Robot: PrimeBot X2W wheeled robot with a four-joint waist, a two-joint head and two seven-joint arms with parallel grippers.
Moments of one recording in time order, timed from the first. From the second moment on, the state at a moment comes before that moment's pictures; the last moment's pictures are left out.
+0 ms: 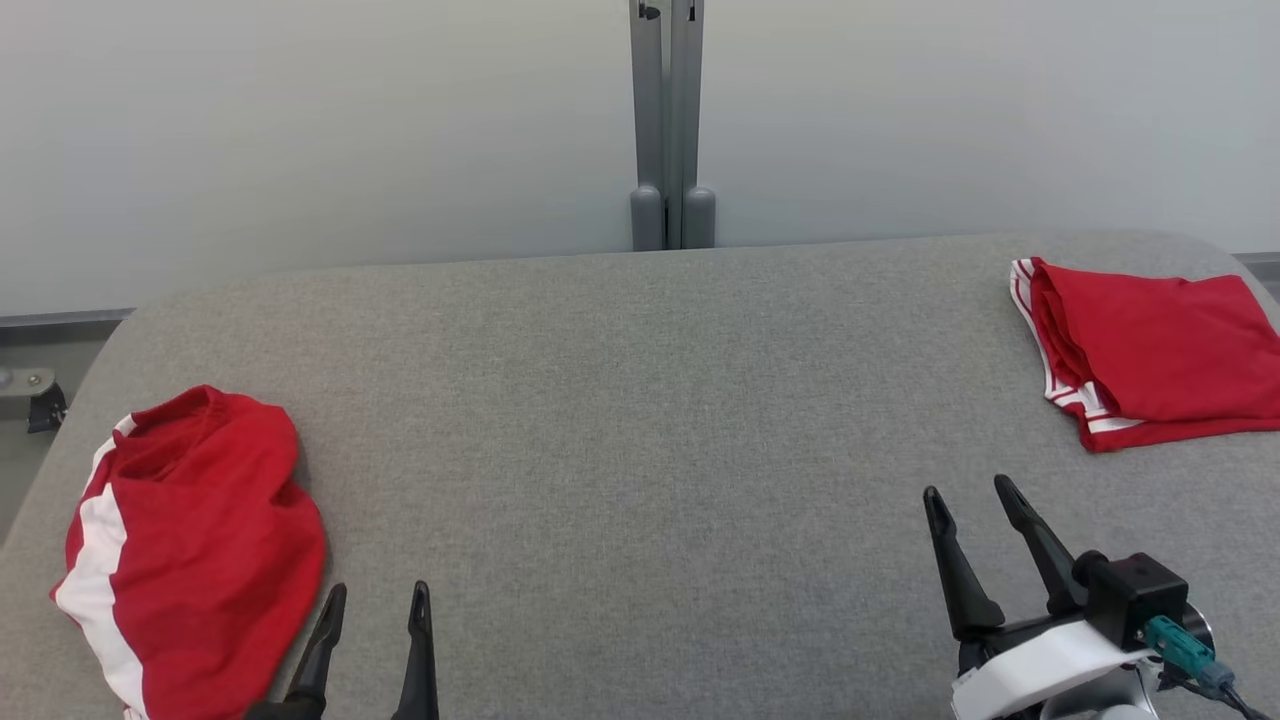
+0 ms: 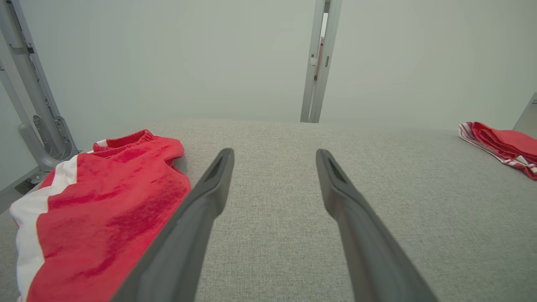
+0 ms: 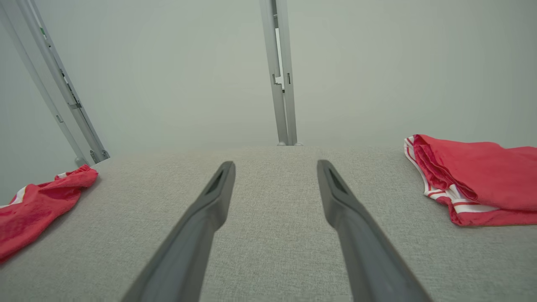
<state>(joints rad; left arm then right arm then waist) 0.20 0.05 -0.11 0.06 -0.18 -0.04 -0.26 0.04 -0.14 0.14 0.16 0.26 0.13 -0.26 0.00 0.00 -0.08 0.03</state>
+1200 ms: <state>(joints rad) 0.22 0.05 -0.13 0.05 -0.13 -0.06 -0.26 0.11 -0.12 0.12 0.14 0.25 0.13 -0.26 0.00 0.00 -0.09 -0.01</state>
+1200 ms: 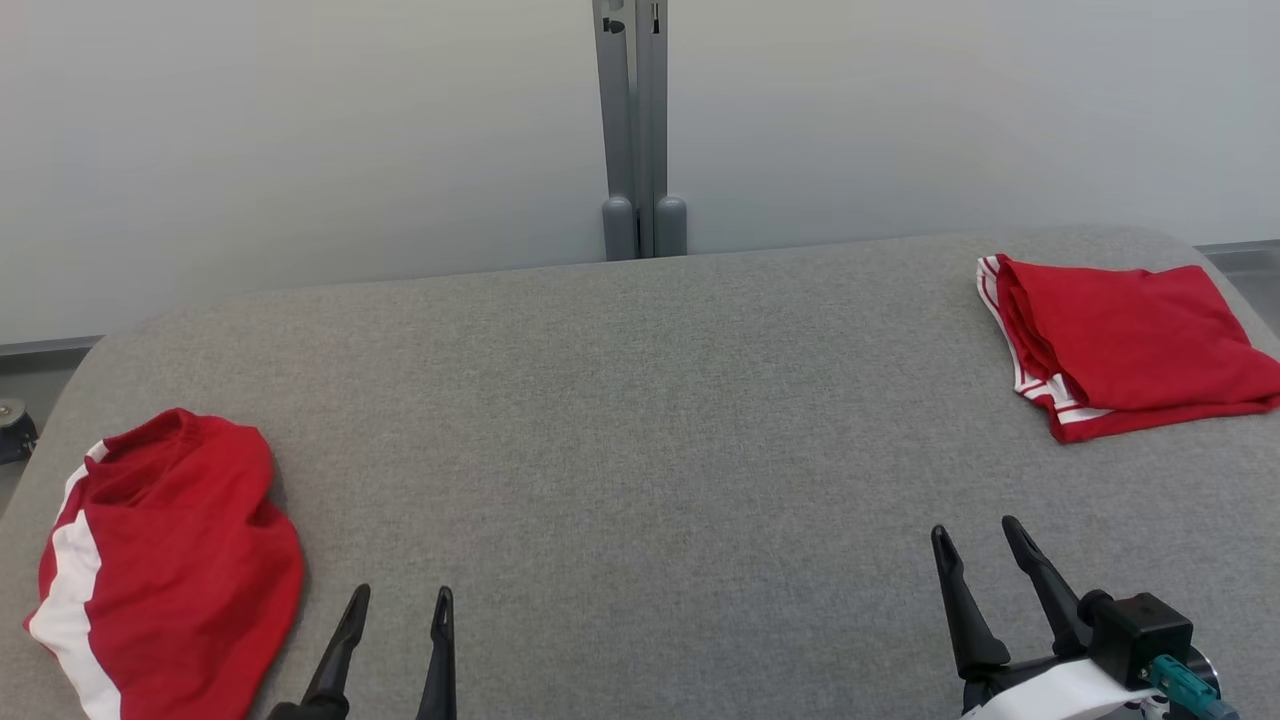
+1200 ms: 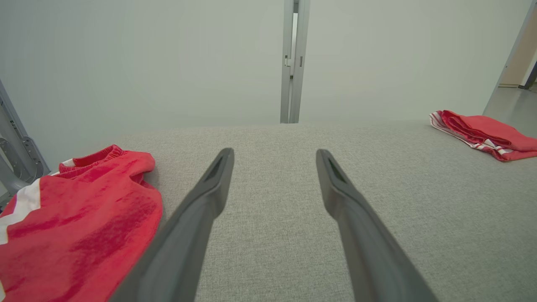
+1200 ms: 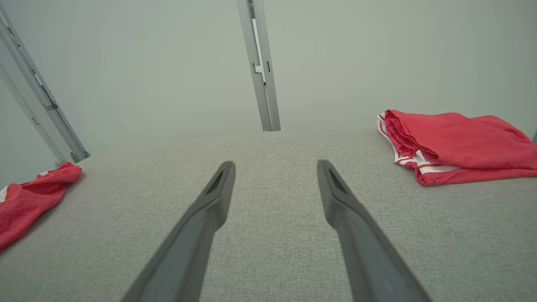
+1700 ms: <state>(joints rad) 0.21 0.05 -0.13 0.05 -0.14 -0.06 -0.26 0.13 -0.12 0.11 0.15 0.26 0.13 -0.26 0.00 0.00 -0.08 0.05</state>
